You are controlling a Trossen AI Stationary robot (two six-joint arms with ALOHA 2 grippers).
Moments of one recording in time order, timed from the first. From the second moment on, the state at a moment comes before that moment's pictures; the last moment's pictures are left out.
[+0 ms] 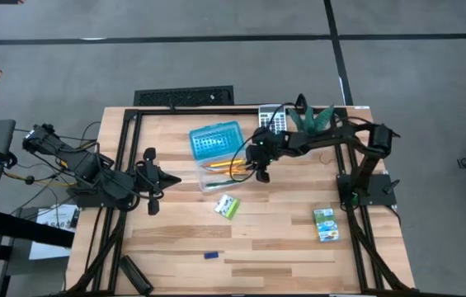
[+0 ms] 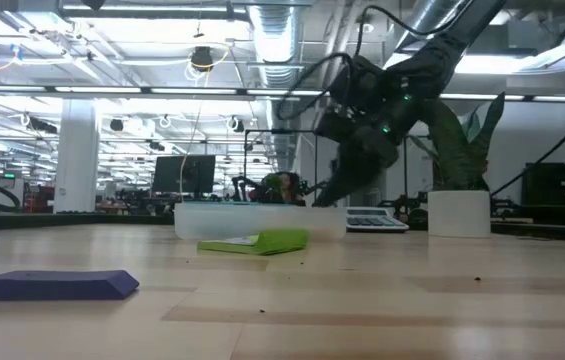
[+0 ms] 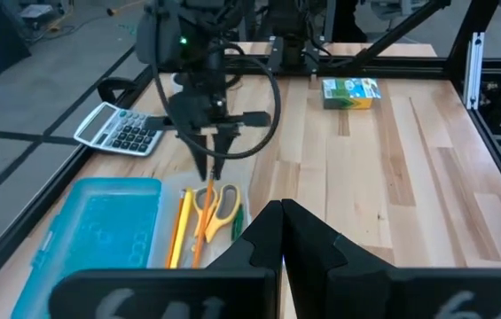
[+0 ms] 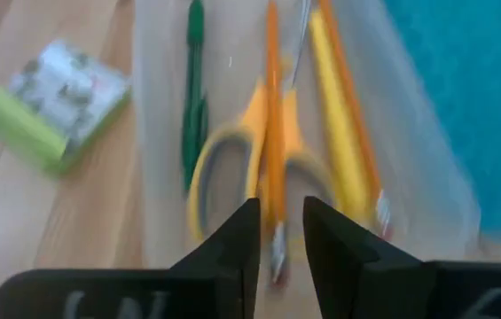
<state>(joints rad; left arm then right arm) -0.51 0.85 0.90 -0.59 -0.63 -0.30 -0.33 1.77 0.92 0.01 -0.31 -0.25</state>
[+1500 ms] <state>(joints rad) -0.51 0.85 0.90 -0.59 -0.70 -0.29 -0.27 1.82 1.02 -0.05 -0.21 -0.26</state>
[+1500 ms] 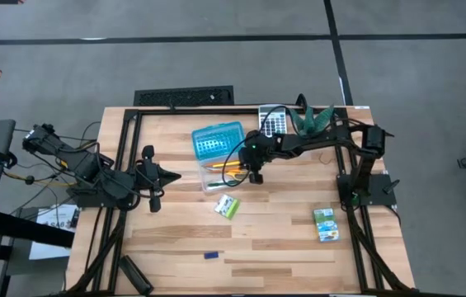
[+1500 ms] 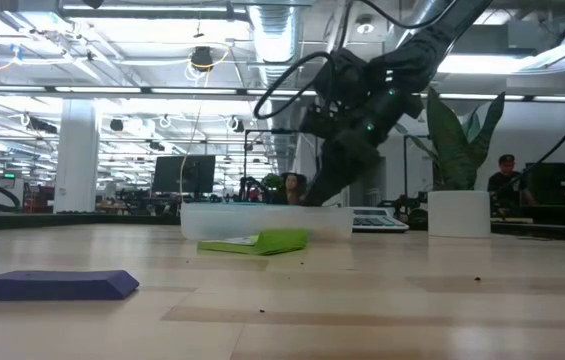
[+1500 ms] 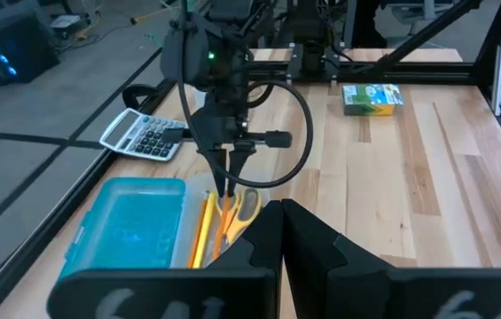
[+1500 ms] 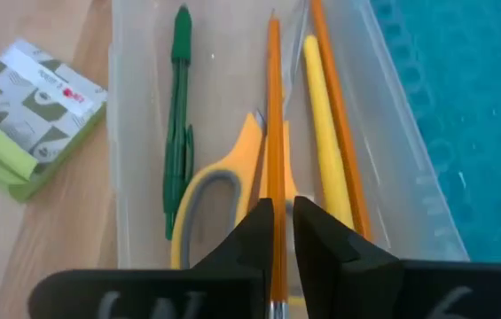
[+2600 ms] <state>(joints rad) -0.51 0.85 0.90 -0.59 -0.70 -0.28 -0.25 1.82 1.02 0.02 -0.15 -0.26</state>
